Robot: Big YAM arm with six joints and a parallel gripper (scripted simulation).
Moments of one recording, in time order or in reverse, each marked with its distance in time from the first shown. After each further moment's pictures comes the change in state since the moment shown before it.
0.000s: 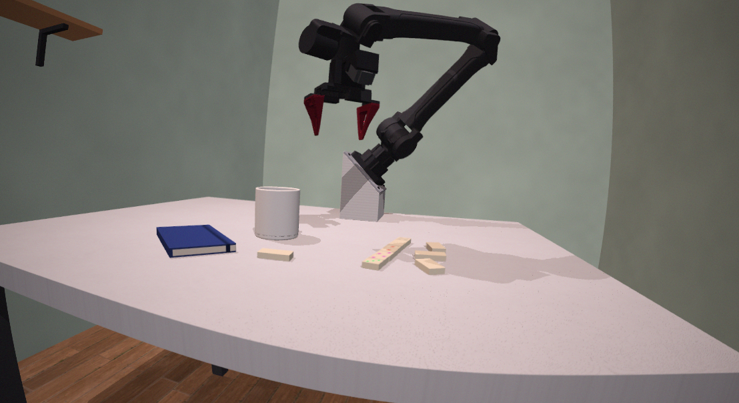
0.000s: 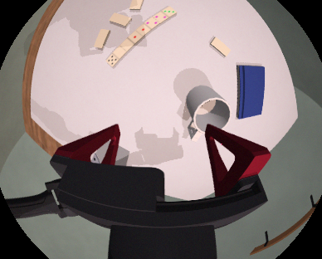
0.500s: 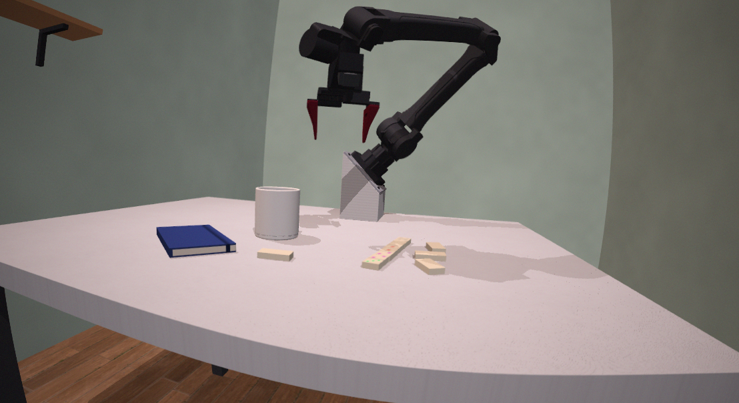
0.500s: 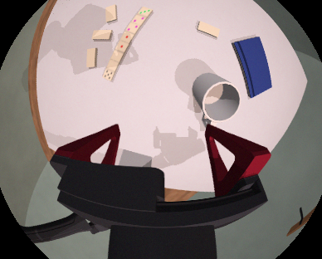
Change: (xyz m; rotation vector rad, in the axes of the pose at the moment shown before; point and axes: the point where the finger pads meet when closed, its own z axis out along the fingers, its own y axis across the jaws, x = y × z) arm 0.002 0.002 0.006 -0.004 0.004 0.303
